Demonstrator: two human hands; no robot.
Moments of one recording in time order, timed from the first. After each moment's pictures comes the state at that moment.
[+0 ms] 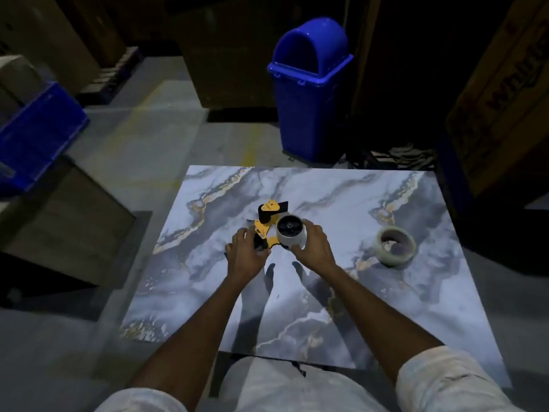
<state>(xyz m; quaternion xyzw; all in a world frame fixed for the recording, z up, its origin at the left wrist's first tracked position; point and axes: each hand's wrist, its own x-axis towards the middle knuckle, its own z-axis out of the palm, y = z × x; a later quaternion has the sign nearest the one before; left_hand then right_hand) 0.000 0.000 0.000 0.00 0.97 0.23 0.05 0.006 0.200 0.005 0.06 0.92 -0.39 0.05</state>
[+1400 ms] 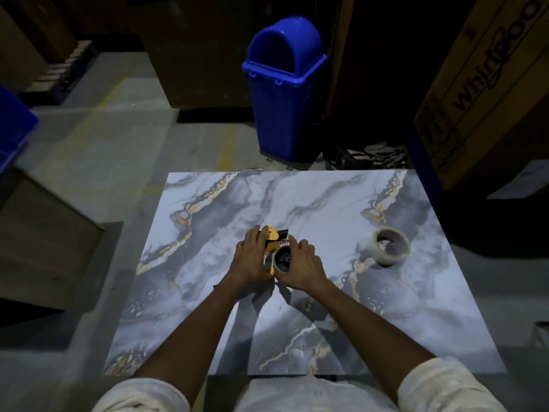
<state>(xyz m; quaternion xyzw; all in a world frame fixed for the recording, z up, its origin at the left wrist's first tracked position) -0.037 -0.006 -0.006 0.20 0.95 0.18 0.14 0.015 0.158 0.007 0.07 0.96 -0.25 0.12</state>
